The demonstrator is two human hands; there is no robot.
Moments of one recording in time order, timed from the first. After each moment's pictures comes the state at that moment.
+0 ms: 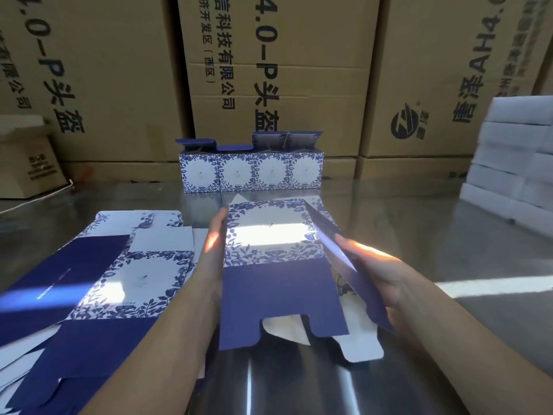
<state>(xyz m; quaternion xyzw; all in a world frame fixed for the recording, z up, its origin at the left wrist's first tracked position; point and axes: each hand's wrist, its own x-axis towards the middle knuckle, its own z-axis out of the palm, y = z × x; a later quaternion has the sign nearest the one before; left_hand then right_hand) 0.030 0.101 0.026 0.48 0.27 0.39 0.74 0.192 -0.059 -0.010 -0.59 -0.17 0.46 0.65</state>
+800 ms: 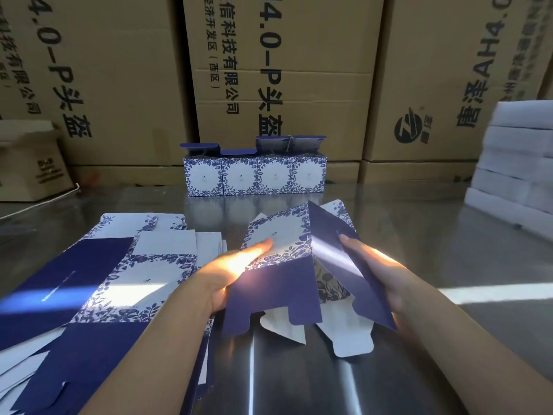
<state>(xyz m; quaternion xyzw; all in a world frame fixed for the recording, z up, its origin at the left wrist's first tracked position) 0.020 0.116 0.001 0.58 0.33 0.10 0.74 0.198 -0.058 -0.013 -0.63 -0.19 0.41 0.64</state>
